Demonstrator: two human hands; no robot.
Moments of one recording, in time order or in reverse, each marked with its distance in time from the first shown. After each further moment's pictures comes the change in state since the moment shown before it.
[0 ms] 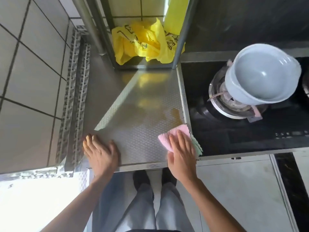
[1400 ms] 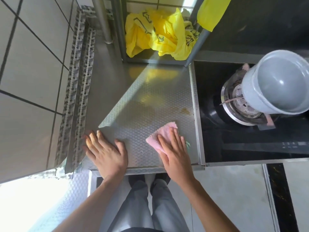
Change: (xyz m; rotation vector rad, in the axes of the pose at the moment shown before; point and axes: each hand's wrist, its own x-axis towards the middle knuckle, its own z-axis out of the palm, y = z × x) left_hand 0.010 -0.008 0.031 0.126 0.181 0.001; right_hand 0.025 -0.028 0.032 -0.067 -0.112 -0.183
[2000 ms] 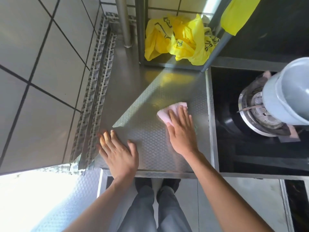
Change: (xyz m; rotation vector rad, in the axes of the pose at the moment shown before) left_hand -0.001 0.008 -0.015 -0.029 -0.073 -0.005; right_hand 0.101 -0.006 -0.016 0.021 0.001 0.049
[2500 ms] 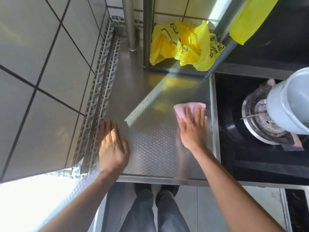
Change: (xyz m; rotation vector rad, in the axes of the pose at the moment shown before) left_hand 0.047 -0.021 -0.023 -0.007 -0.127 0.240; right_hand 0.028 0.018 -0.012 -0.053 -0.041 0.210
